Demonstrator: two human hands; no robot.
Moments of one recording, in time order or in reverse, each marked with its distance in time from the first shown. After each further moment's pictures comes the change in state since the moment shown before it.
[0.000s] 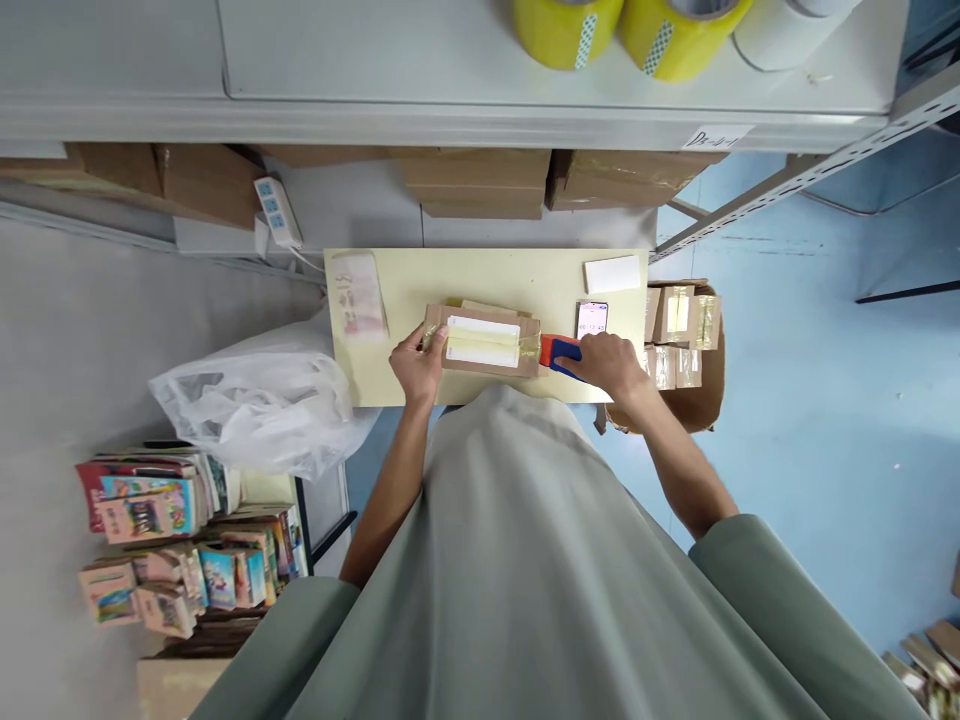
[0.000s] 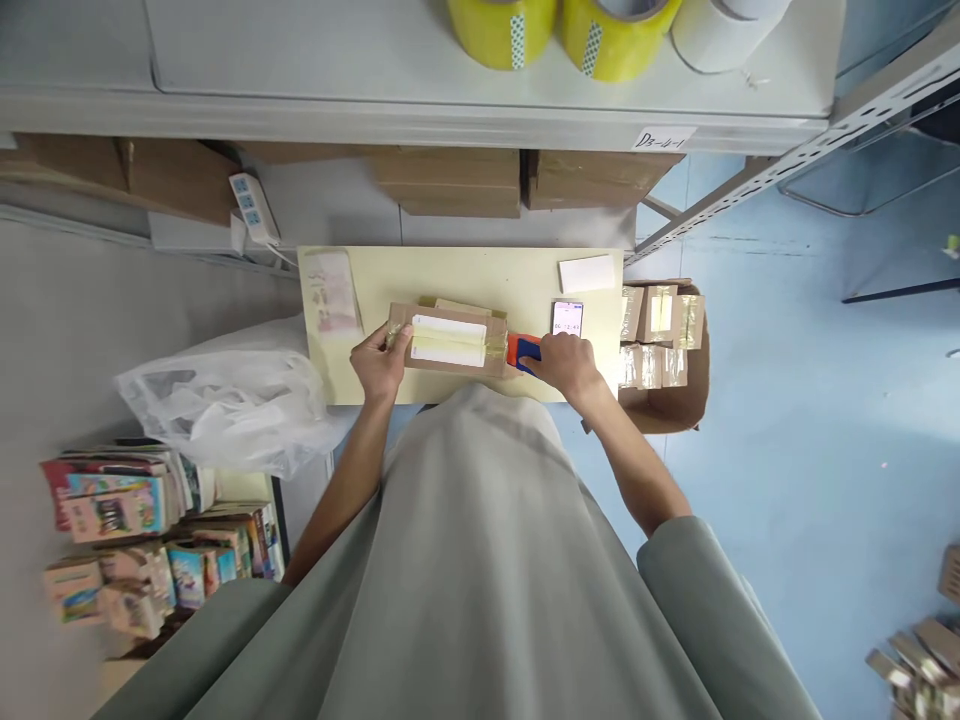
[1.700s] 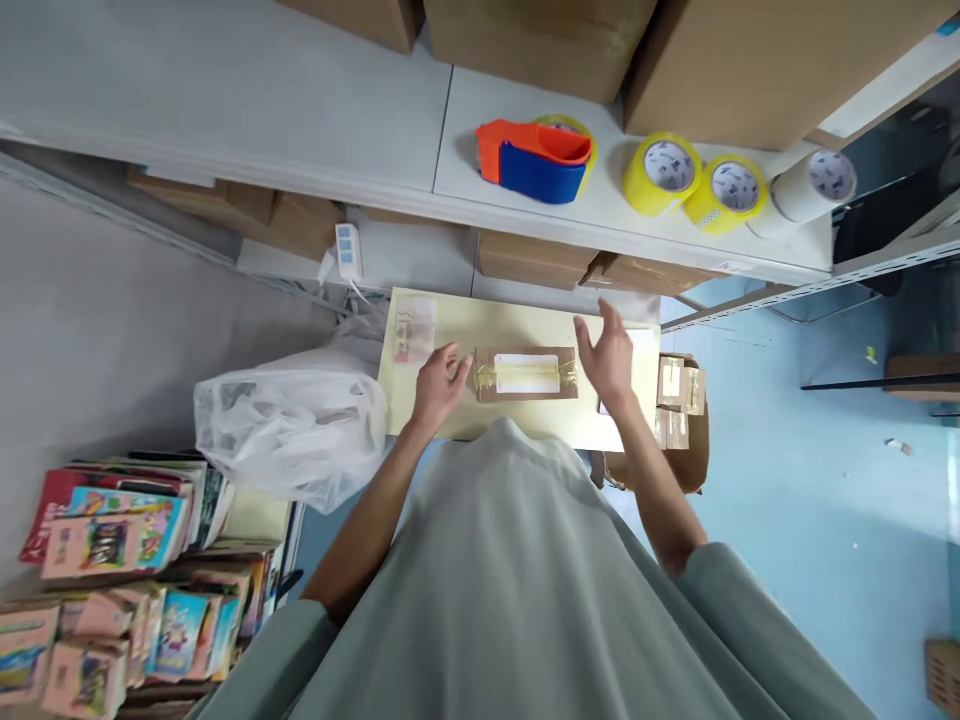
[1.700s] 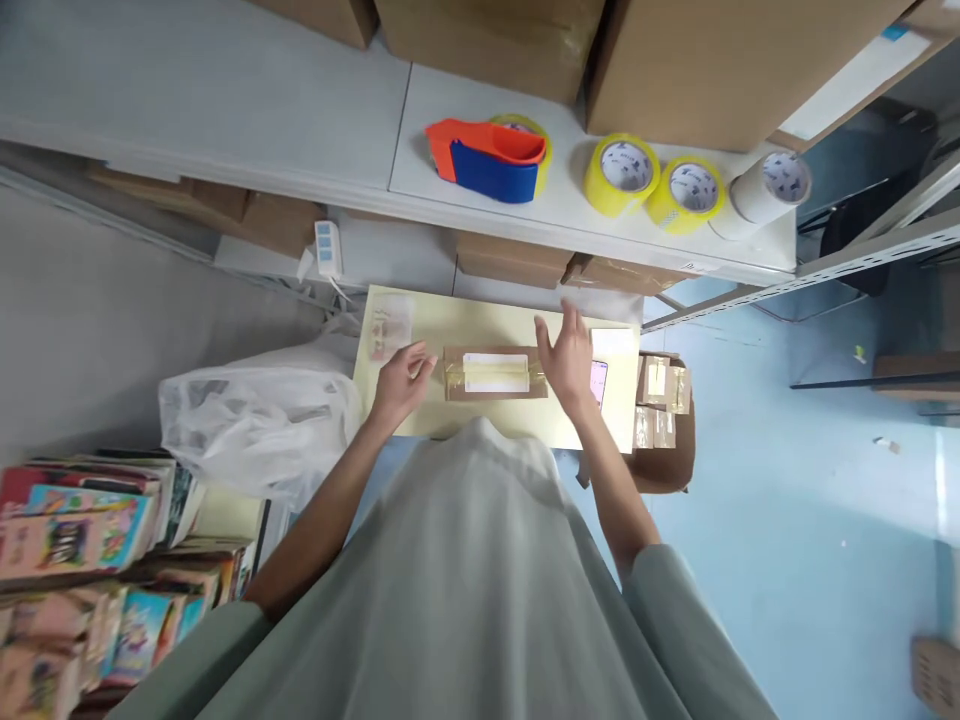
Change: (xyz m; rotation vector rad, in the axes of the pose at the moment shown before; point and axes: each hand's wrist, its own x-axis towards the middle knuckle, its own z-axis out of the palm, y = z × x) left_hand 0.042 -0.017 -0.087 0.008 -0.110 0.186; right_hand 0.053 -0.088 -0.032 0.568 1.038 -0.240
